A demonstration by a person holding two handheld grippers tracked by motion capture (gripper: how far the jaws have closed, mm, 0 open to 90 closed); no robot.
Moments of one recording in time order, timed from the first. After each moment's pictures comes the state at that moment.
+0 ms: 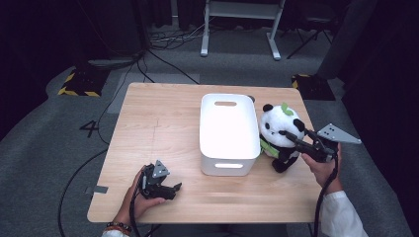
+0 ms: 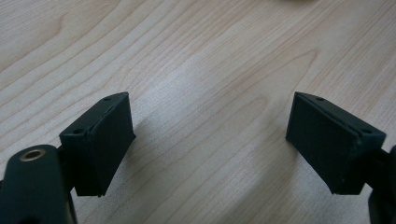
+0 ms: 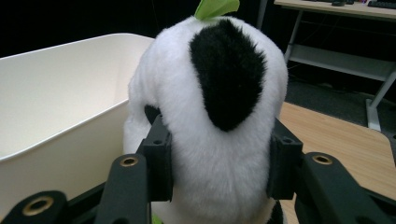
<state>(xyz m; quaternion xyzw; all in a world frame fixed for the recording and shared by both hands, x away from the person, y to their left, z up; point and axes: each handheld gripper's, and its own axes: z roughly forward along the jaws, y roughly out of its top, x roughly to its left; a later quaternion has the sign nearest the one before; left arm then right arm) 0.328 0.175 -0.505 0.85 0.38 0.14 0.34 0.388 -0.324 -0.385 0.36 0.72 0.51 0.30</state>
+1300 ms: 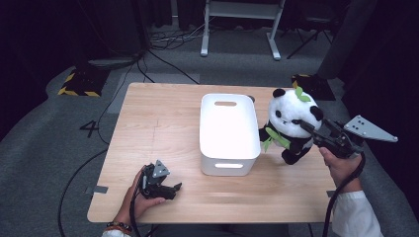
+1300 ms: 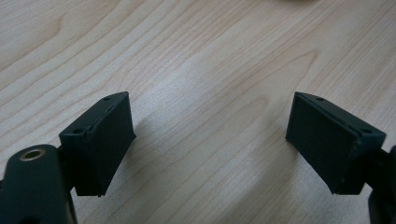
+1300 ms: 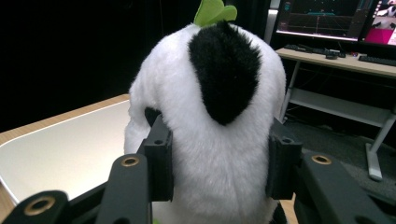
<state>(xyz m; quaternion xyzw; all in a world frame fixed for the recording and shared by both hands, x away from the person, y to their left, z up) 0.328 0.174 -0.505 0.85 0.38 0.14 0.34 0.361 -0.332 -0.316 0.31 0.69 0.57 0.32</state>
